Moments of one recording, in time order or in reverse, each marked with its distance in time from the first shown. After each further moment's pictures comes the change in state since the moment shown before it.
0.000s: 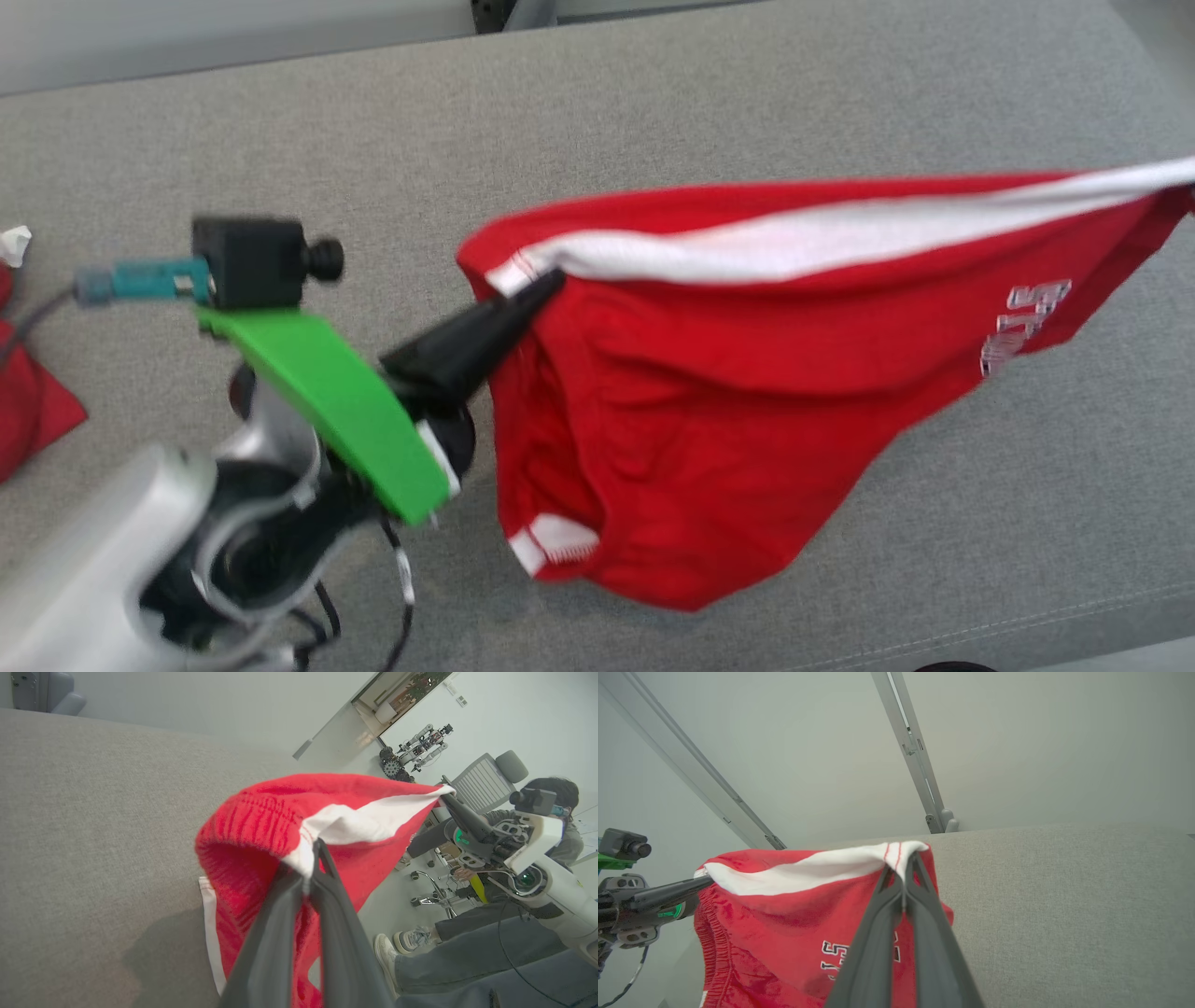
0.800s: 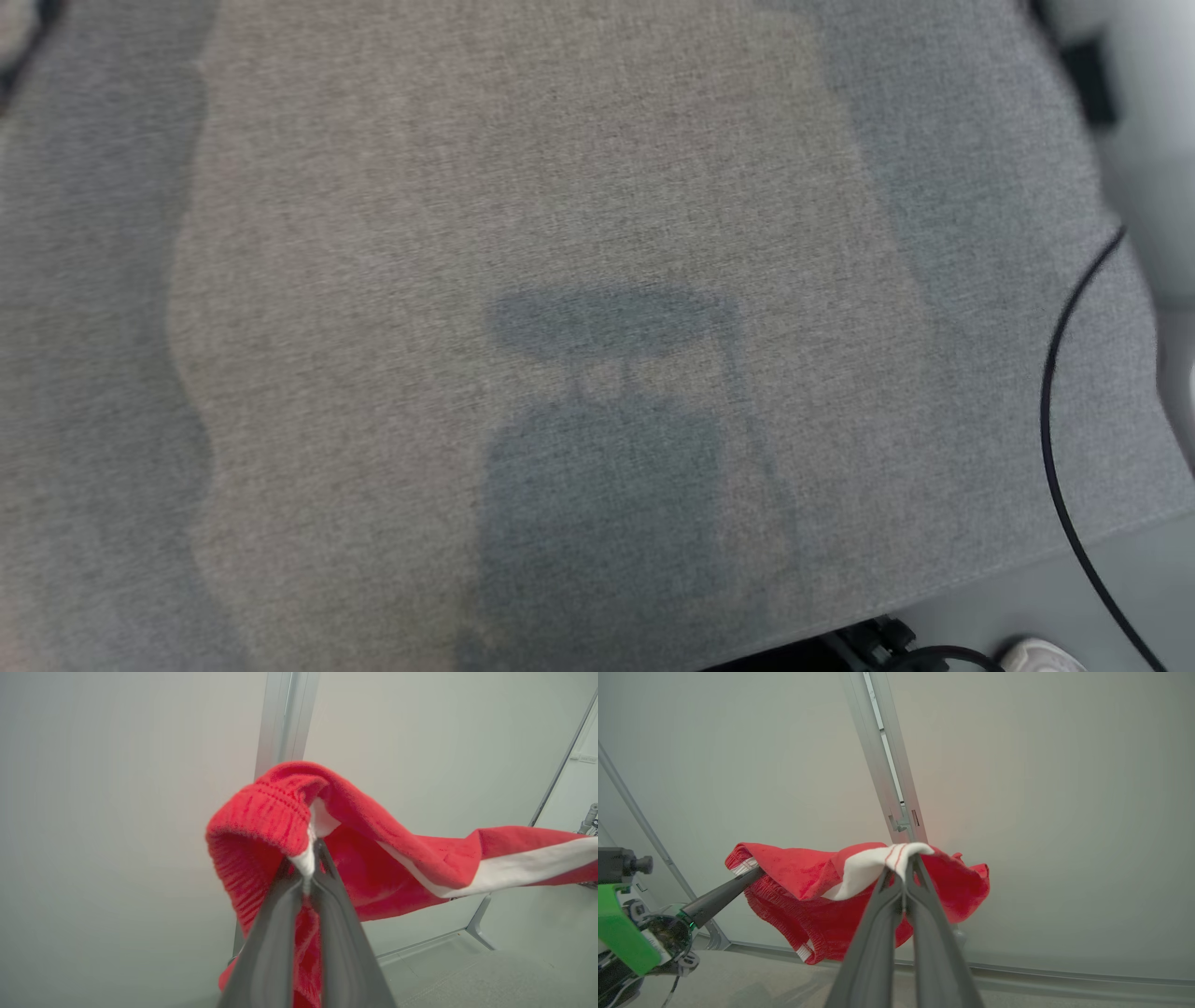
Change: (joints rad) left arm -1.107 -0.228 -0.002 1.247 0.499 -0.370 -0.526; right arm -1.367 1.060 0.188 0.940 -0.668 0.000 -0.070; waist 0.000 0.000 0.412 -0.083
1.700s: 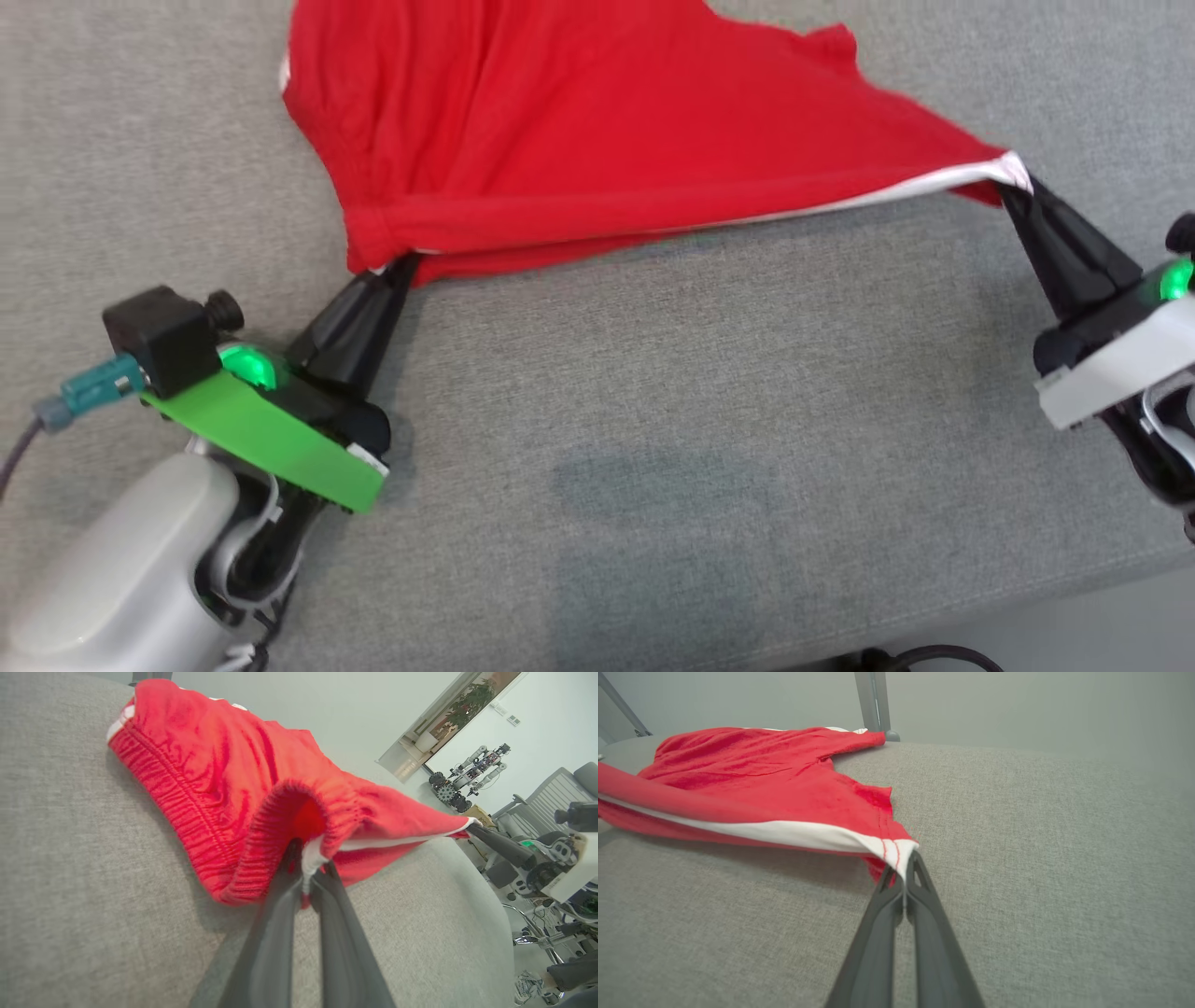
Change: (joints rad) left arm 1.036 0.297 -0.165 -0.730 -0.246 -0.005 -0.088; right arm 0.963 -0.504 0.077 -0.418 -0.096 0.001 -0.004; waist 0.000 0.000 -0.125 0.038
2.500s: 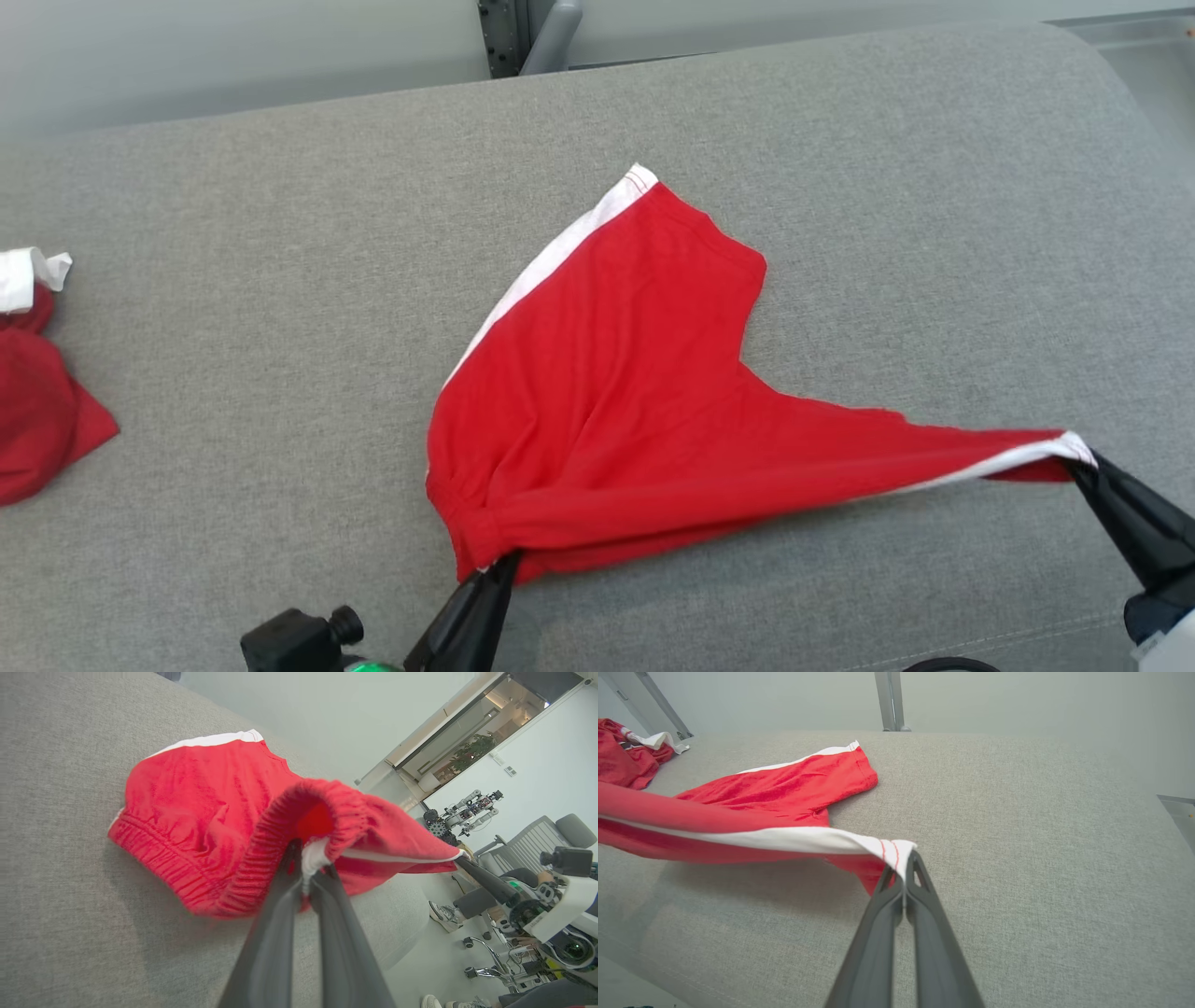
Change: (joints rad) left arm 0.662 -0.193 0.113 -0.279 0.151 0.152 0.001; right arm 0.698 -0.136 -0.254 -0.292 0.031 0.000 0.053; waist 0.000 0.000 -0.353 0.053
